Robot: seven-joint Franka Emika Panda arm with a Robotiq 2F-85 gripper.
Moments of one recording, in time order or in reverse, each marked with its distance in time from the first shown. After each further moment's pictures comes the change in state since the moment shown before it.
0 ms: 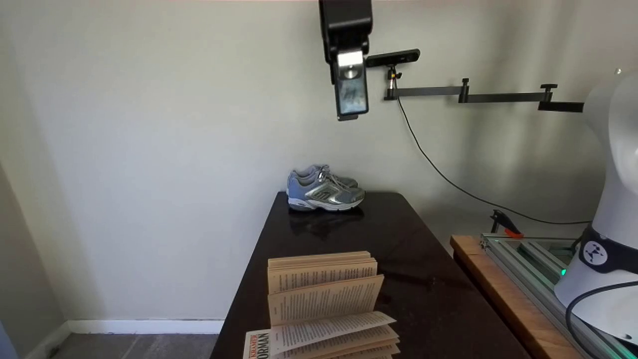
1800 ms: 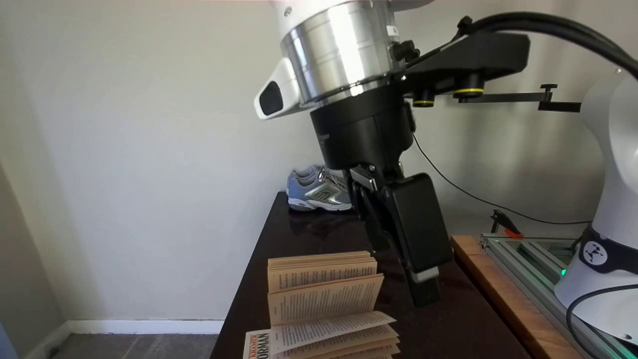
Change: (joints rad) arm 0.067 0.160 0.032 -0.169 0.006 0.143 -0.152
